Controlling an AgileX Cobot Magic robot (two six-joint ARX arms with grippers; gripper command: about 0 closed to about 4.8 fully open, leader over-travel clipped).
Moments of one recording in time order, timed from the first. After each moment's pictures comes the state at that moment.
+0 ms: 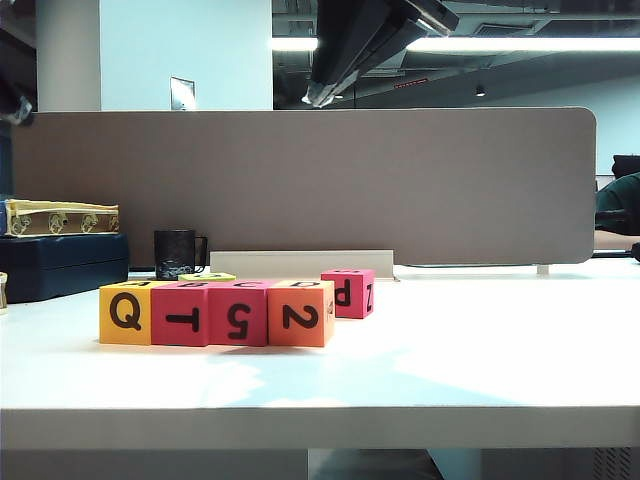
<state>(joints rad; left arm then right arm) -0.21 0.70 0.55 -0.23 0.12 0.00 0.80 1.48 1.36 -0.72 -0.04 0.03</state>
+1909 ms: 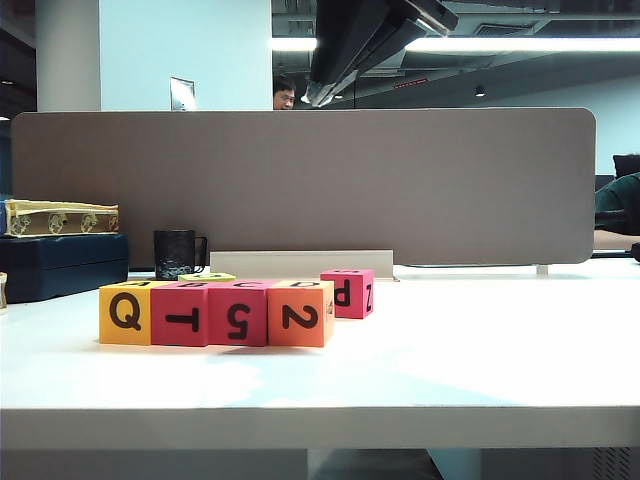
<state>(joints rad) -0.07 0.00 0.01 -0.18 0.08 -0.02 0.80 1.48 1.36 -0.71 -0.04 0.03</state>
